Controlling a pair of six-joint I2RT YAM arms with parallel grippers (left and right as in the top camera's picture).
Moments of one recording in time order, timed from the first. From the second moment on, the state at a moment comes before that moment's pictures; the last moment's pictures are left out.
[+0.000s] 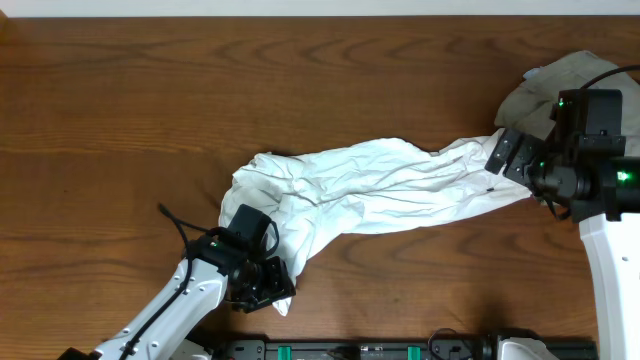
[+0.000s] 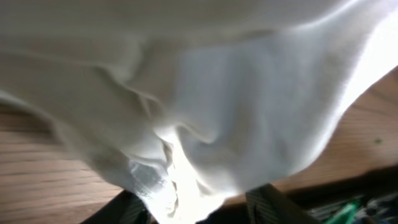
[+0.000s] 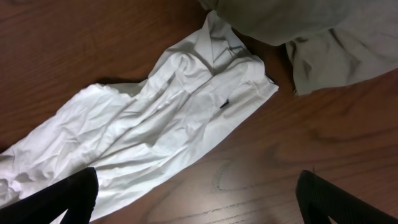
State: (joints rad) left arm -0.43 1.20 0.47 -0.79 0.44 -0.69; right arm -0.03 1.25 1.33 -1.17 0.05 0.44
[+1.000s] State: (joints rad) left arm -0.43 1.35 0.68 -0.91 0.35 -0.72; right arm -0.03 1.25 1.33 -1.17 0.04 0.44
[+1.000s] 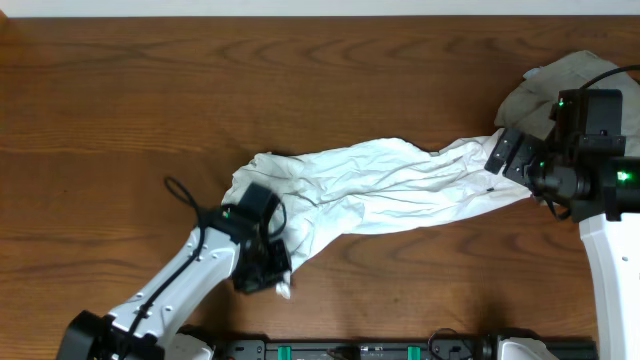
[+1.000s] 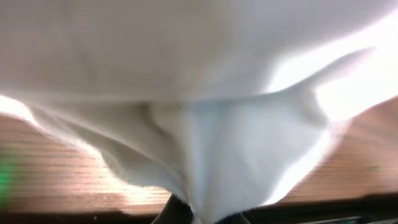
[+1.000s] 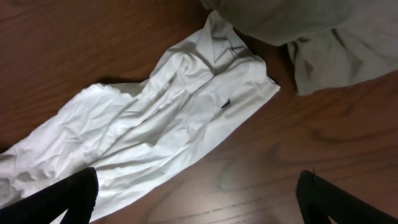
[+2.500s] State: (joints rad) left arm 0.49 1.36 1.14 -1.14 0.12 -0.48; right arm -0.02 1.61 1.33 -1.27 -0.23 0.23
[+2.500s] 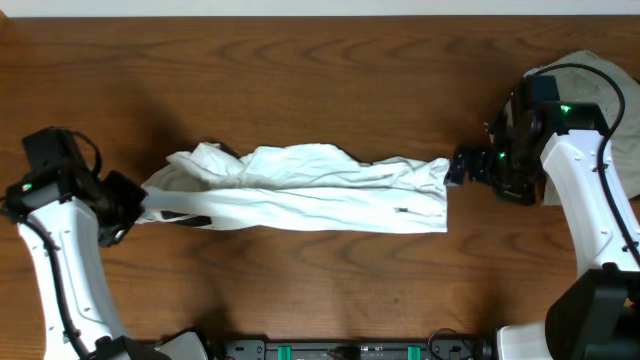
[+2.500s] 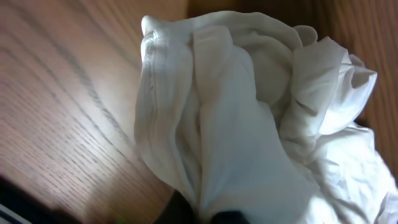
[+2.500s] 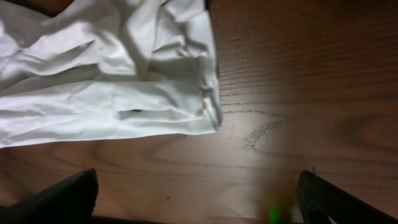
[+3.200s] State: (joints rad) left arm 0.50 1.36 1.14 -1.14 0.12 -0.48; right arm 0.12 1.61 1.11 -1.00 -0.32 0.23
